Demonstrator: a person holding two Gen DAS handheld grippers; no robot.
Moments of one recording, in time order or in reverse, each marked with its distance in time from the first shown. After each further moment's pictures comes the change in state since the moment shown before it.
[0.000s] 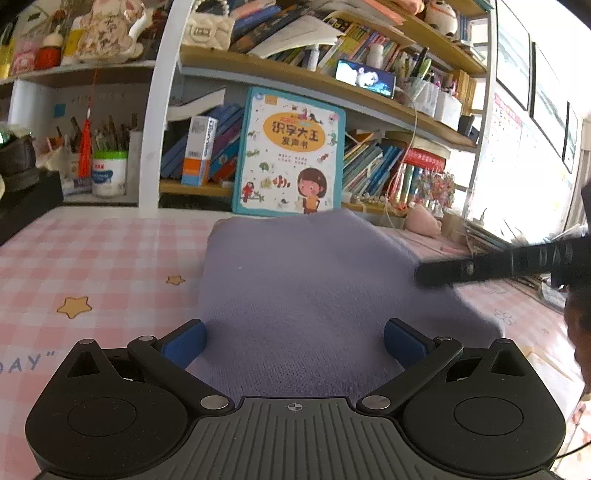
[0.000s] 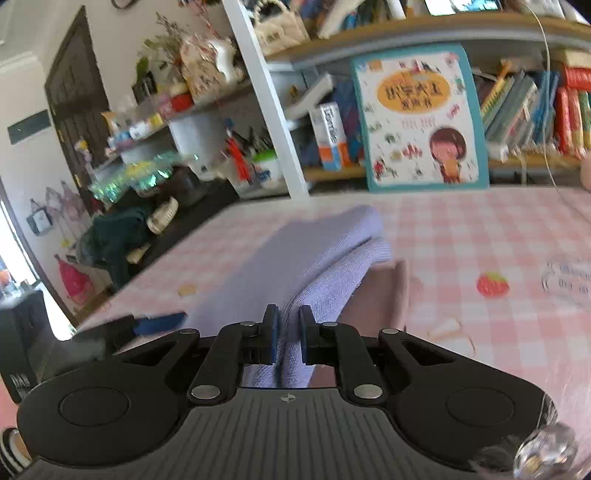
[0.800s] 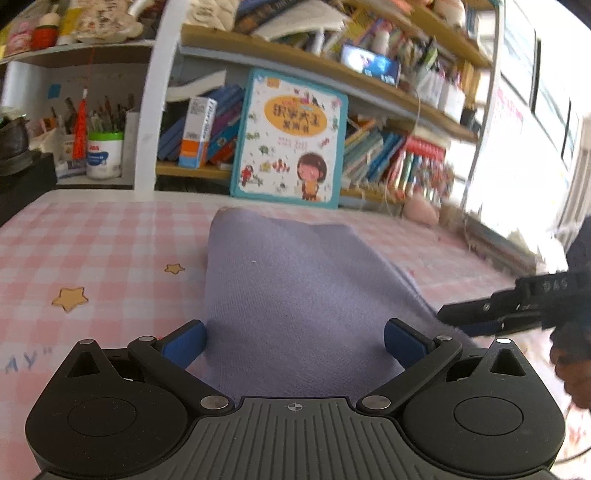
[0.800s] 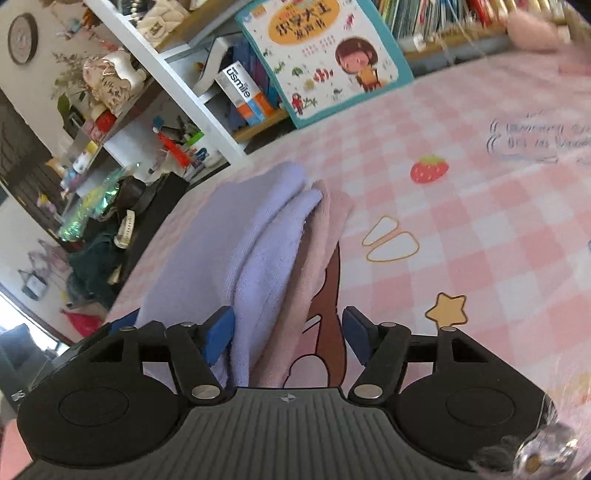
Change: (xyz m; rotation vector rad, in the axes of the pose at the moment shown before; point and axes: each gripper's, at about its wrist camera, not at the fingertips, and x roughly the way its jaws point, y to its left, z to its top) left arm 0.009 0.012 0.013 -0.012 0.078 -0.029; right arm 0.005 -0.069 -0.019 0.367 0.111 0.025
